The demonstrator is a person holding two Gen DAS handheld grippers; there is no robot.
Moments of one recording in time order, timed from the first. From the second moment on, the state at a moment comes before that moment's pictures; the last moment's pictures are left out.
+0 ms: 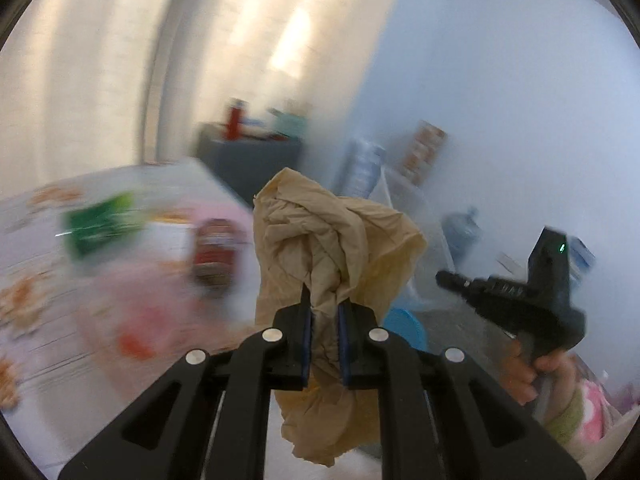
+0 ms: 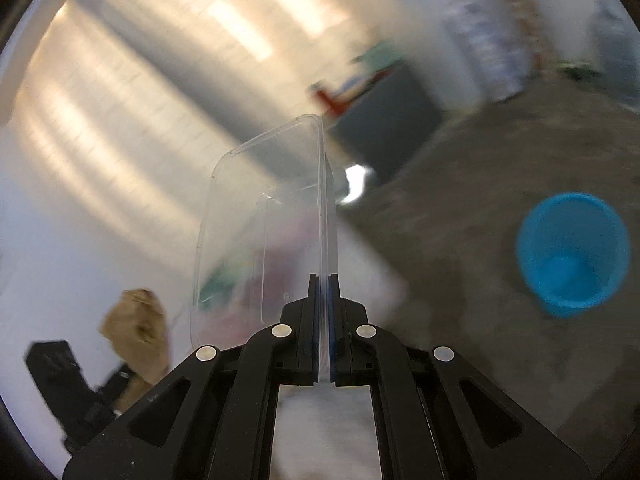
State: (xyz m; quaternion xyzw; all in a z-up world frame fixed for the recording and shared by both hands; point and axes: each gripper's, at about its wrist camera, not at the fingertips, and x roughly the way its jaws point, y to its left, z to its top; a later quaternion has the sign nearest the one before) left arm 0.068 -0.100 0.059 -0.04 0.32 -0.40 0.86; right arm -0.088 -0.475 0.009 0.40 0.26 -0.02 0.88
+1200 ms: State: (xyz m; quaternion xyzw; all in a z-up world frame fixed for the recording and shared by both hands) left arm 0.178 -0.575 -0.213 0.11 0.60 -0.36 0.70; right arm -0.056 -0.686 -0.264 0.38 0.45 -0.33 0.74
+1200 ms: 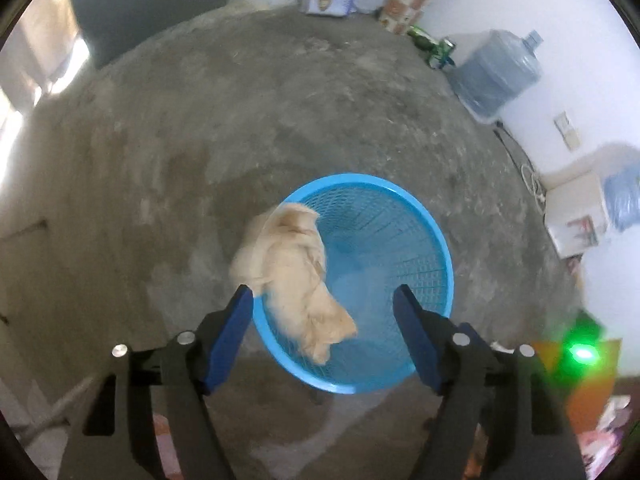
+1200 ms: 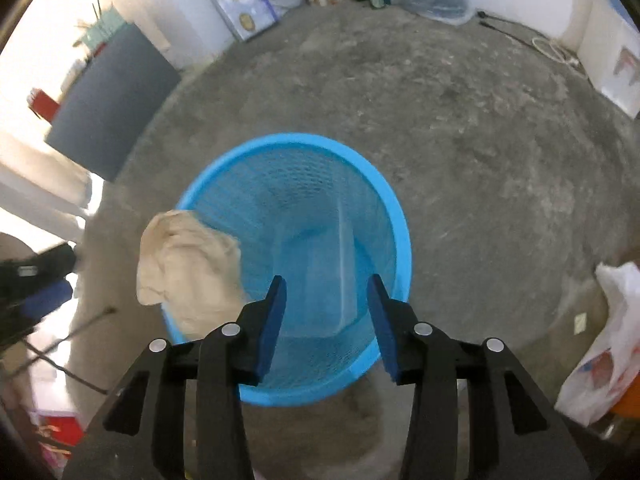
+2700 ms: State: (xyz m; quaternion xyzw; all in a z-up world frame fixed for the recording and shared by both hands) left arm 0.042 0.010 -0.021 -0.08 0.37 -0.16 0.91; right arm 0.032 -0.308 0.000 0.08 0.36 -0.04 0.93
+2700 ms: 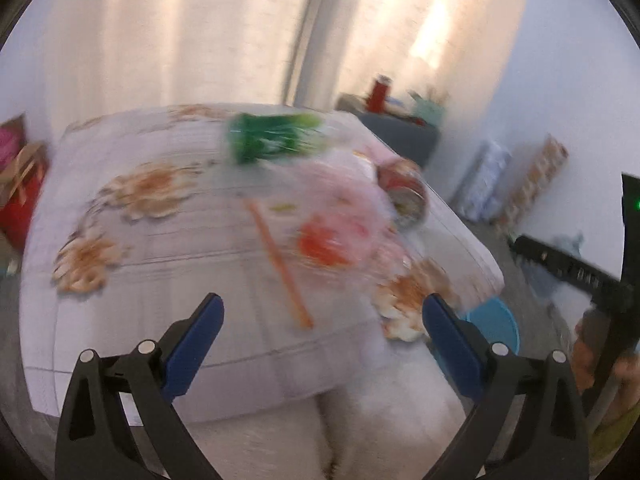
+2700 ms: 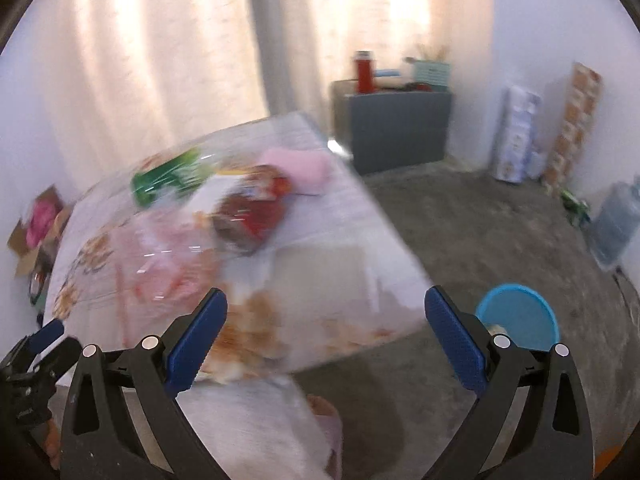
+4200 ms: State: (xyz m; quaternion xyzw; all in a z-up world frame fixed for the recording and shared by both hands) left arm 0.173 -0.038 -0.046 -0.12 0.41 -0.14 0.89; right arm 0.044 -0.287 -0.039 0.12 0.37 -0.03 0.92
